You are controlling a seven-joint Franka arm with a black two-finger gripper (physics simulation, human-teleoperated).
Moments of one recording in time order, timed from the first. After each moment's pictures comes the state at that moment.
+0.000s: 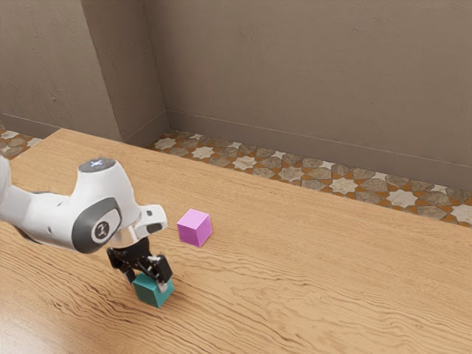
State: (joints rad) arm -0.12 -0.05 0.07 -2.60 -0.14 2.56 0.01
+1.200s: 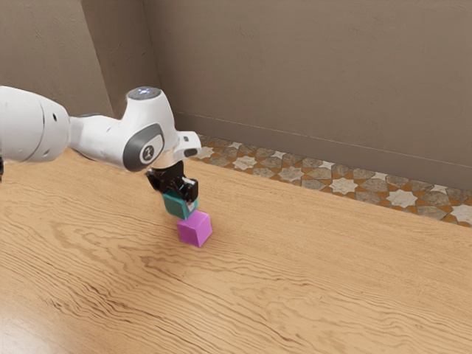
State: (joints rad) arm -0.04 0.32 0.06 -1.92 0.04 2.37 -0.01
